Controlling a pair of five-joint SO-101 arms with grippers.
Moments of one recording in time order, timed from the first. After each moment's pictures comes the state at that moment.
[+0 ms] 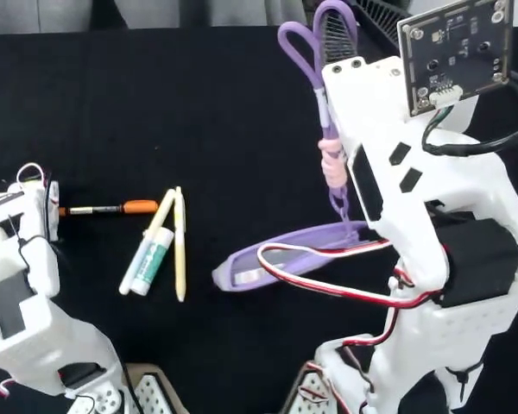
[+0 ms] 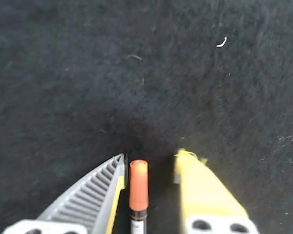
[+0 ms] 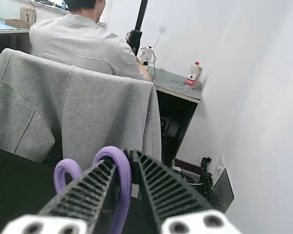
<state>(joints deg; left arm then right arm) -33.9 7.4 34.5 27.1 64.9 -10.5 -28.7 -26.7 65.0 14.9</state>
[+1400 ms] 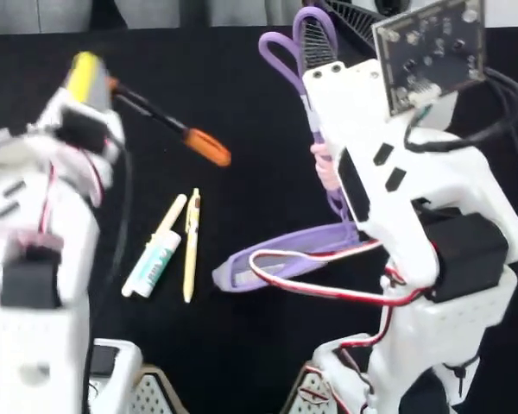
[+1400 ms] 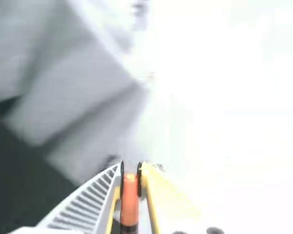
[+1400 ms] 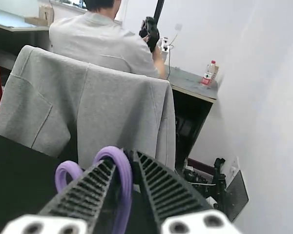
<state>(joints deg) 0.8 -60.8 29.2 32.2 47.6 -14.0 -28.7 -25.5 65.0 14.9</state>
